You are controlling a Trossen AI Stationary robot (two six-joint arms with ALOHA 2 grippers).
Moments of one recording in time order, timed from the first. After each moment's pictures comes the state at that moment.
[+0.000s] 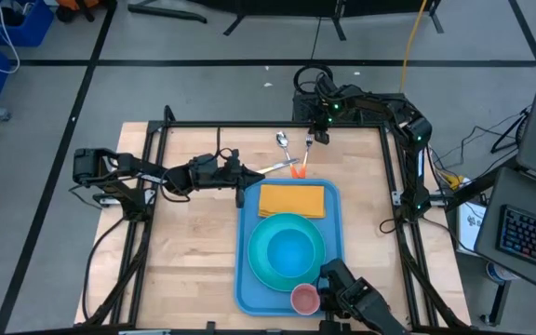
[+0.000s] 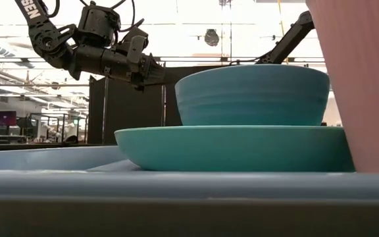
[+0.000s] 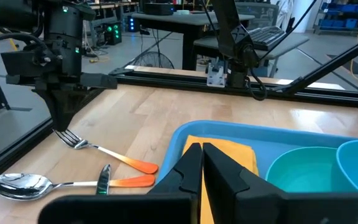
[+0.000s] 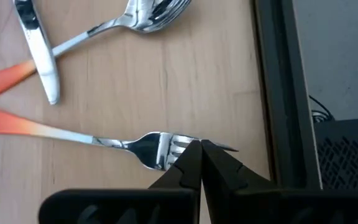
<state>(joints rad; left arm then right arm) 0.21 1.54 0.53 0.88 0.10 -0.03 -0.95 2.08 1.49 -0.67 -0.45 -0.77</state>
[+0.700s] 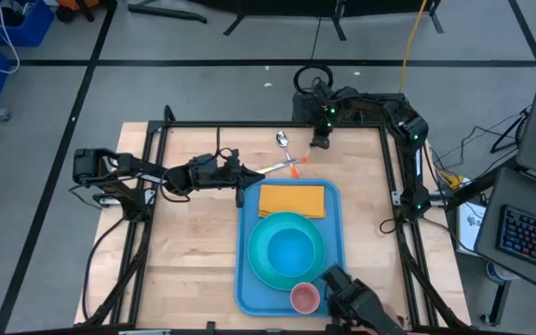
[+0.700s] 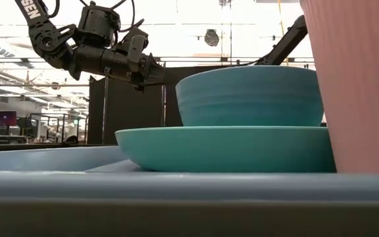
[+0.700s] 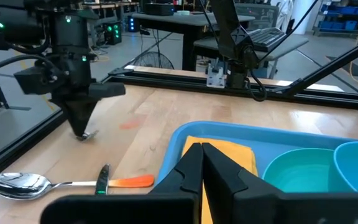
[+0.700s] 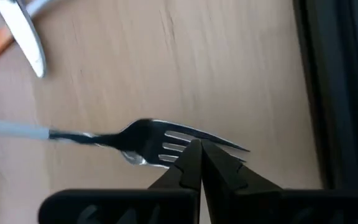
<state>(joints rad) 0.21 1.54 0.53 0.88 0.10 -0.04 -0.93 2.13 1.49 -0.85 -0.28 -0.72</state>
